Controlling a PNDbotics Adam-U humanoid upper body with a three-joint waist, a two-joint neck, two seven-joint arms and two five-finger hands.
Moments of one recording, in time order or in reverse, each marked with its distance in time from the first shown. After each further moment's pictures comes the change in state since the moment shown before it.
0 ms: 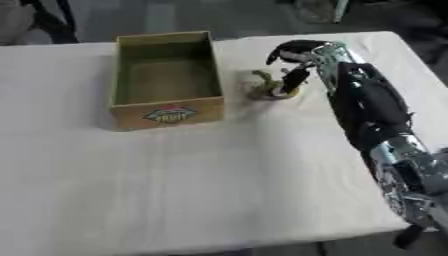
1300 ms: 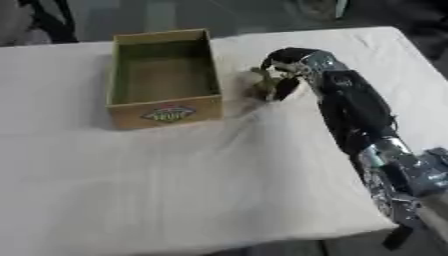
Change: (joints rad) left arm -0.001 -0.001 -0.003 0.000 0.003 0.004 -0.004; right arm 0.020 0.013 -0.001 0.029 0.099 0.010 -0.076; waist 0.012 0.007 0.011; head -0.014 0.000
